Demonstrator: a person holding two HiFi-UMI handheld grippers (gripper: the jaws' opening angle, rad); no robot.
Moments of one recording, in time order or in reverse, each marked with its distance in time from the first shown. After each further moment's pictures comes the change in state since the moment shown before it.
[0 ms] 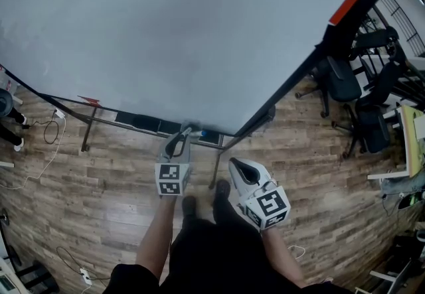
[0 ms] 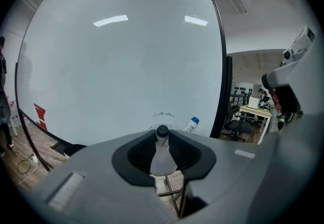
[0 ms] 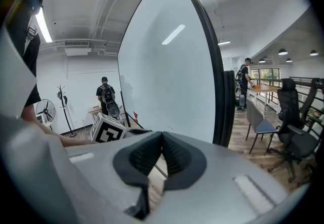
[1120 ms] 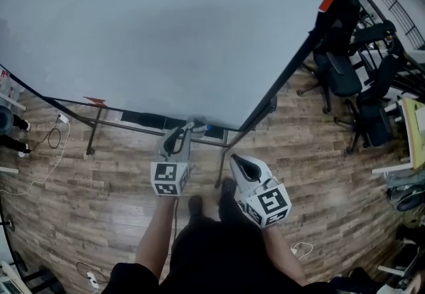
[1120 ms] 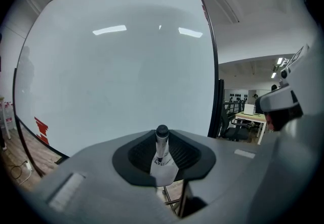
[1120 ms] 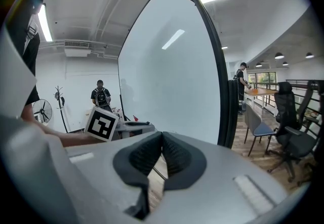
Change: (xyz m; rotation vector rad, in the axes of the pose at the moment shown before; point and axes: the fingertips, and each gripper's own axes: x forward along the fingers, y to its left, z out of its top) left arm -0.038 0.004 0.048 0.009 -0.115 -0.040; right arm -0.007 0.025 0.008 -0.002 -0.052 -0.033
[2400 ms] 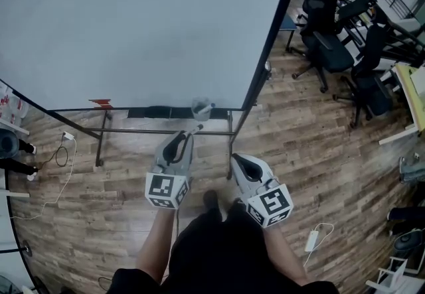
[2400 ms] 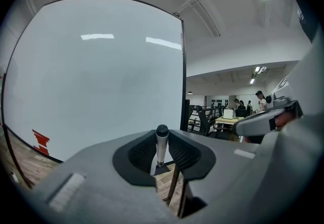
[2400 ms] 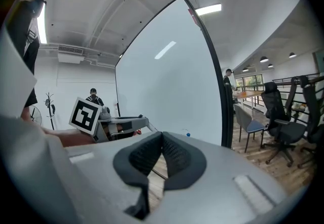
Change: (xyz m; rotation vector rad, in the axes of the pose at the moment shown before) left arm -0.111 -0.030 0.031 0.045 -0.113 -0.192; right arm -0.046 0.084 -0.020 0.059 -0.115 -0.110
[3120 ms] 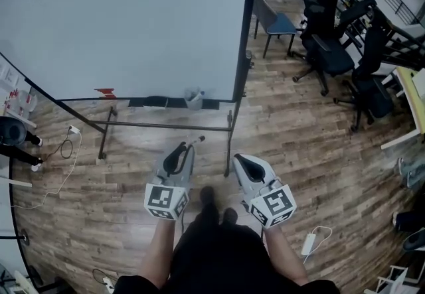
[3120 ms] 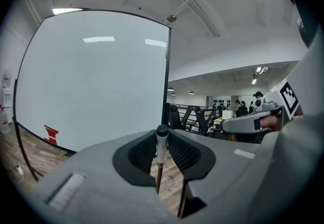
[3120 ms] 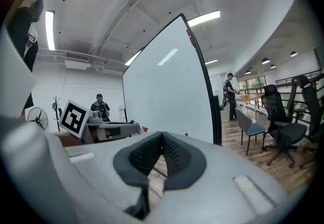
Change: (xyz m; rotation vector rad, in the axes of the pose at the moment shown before) left arm -0.075 -0.103 0.013 -0.011 0.003 0.033; right arm -0.106 0.003 0.007 -0.001 -0.065 0.046
